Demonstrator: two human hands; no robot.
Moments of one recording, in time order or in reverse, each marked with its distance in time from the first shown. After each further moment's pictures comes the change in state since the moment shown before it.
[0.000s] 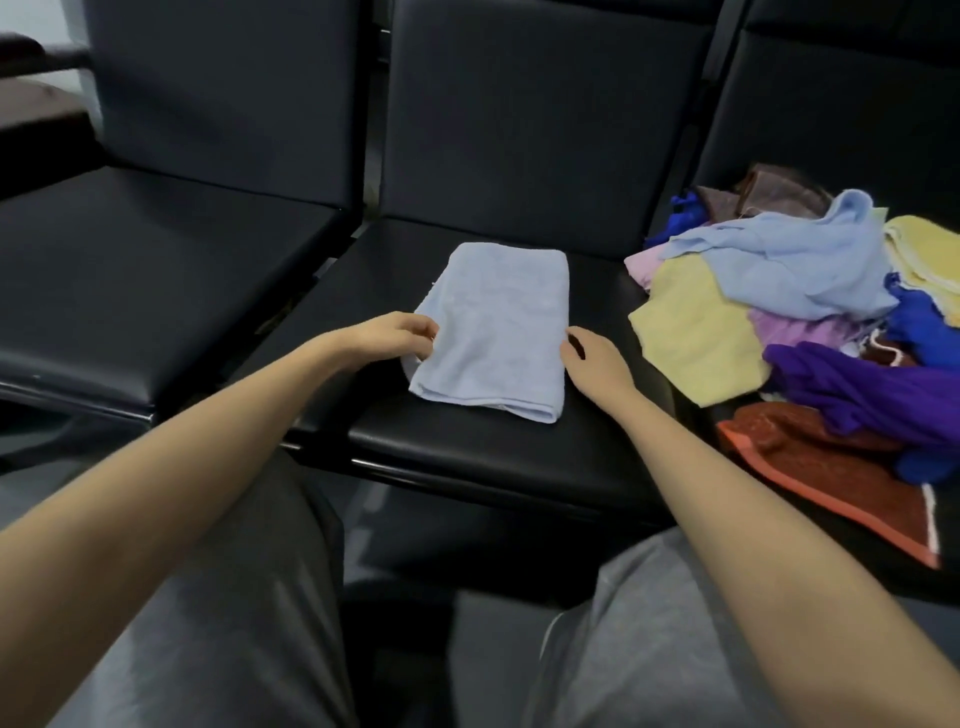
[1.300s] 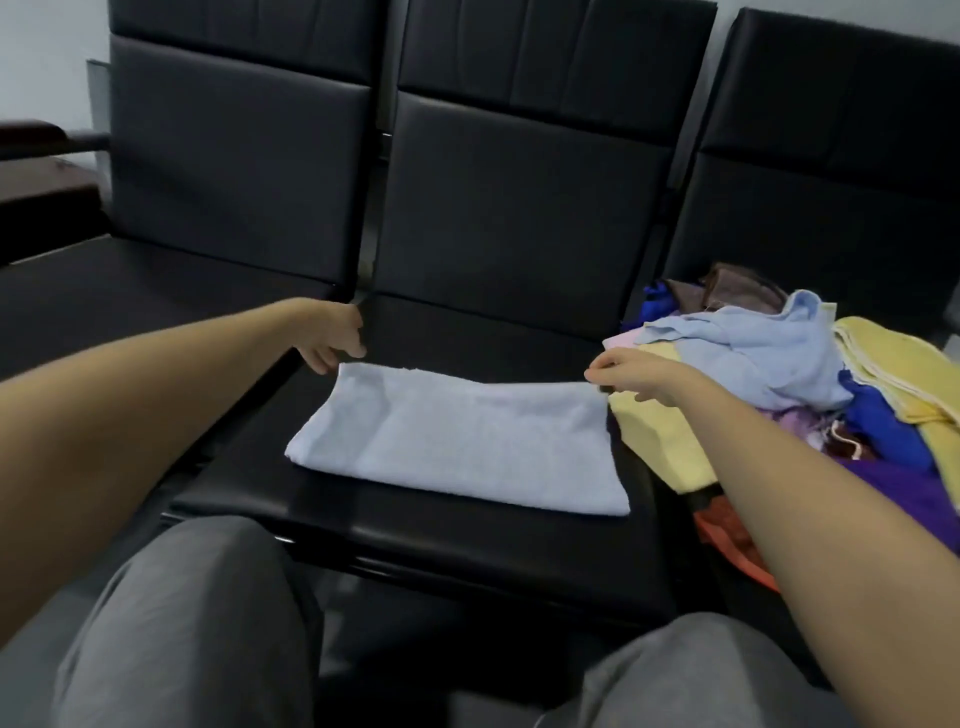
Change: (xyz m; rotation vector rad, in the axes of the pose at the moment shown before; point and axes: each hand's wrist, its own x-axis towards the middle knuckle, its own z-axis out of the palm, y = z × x) left_hand 0.023 0.034 -0.102 0.224 0.189 -0.440; right_hand 0.049 -0.027 -0.119 -0.024 -0.328 0.230
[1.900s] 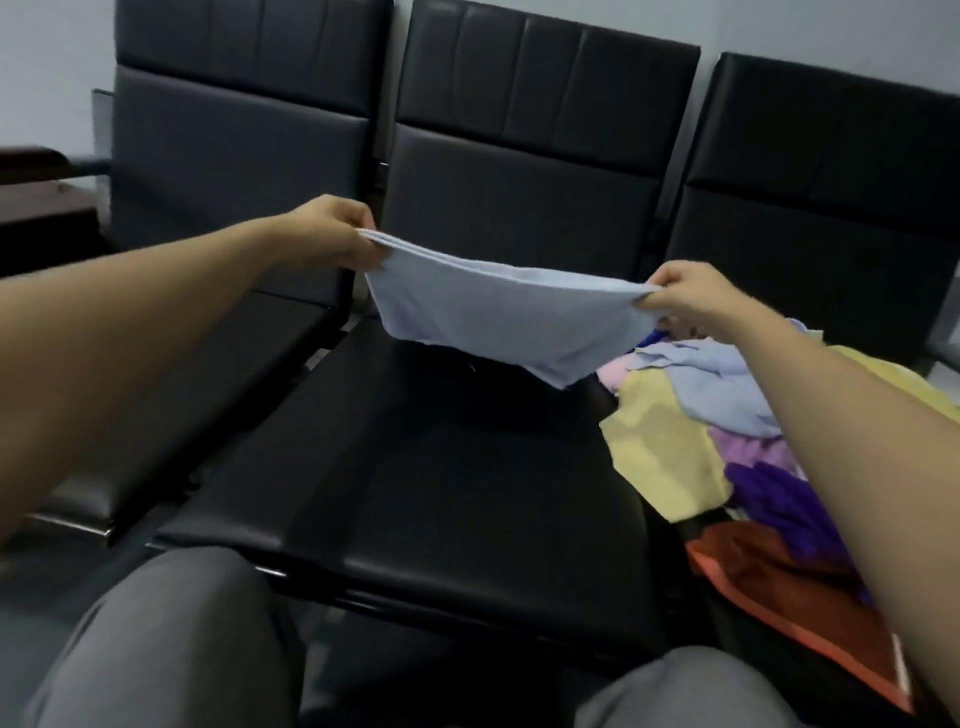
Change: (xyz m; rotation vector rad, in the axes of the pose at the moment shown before) left_hand -0.044 0.057 -0.081 -0.311 0.296 0.513; right_hand -0.018 -0.040 -0.096 0.229 0.385 -0.264
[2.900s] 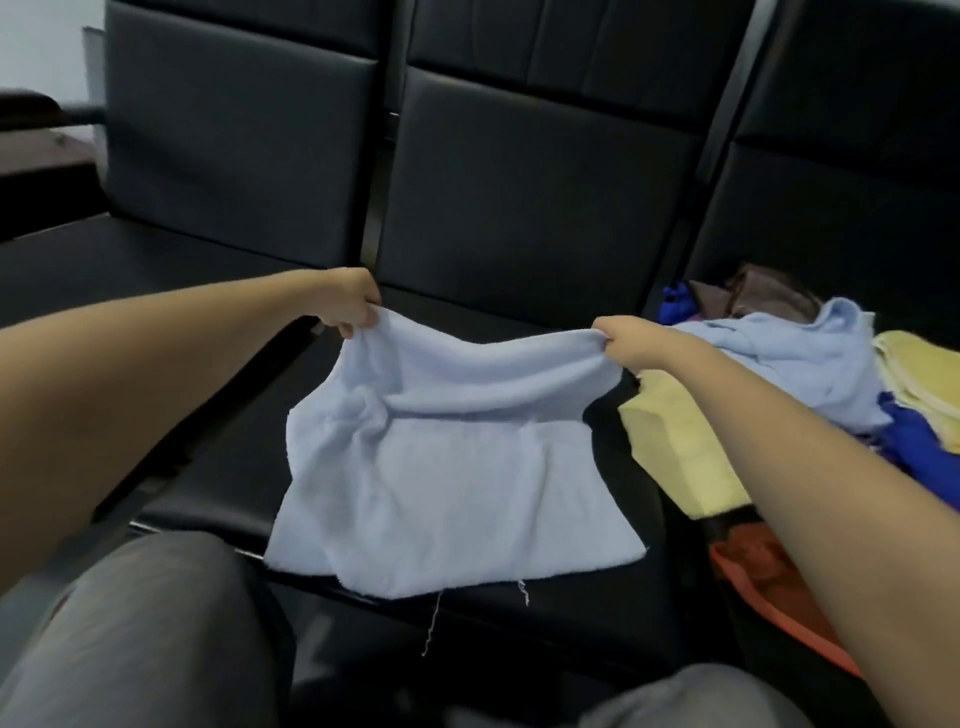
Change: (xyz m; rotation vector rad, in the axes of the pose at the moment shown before) left_hand 0.020 -0.075 0.059 0.661 -0.279 -0.191; right_hand 0.017 0.031 0.086 -0.766 -0.419 -0.049
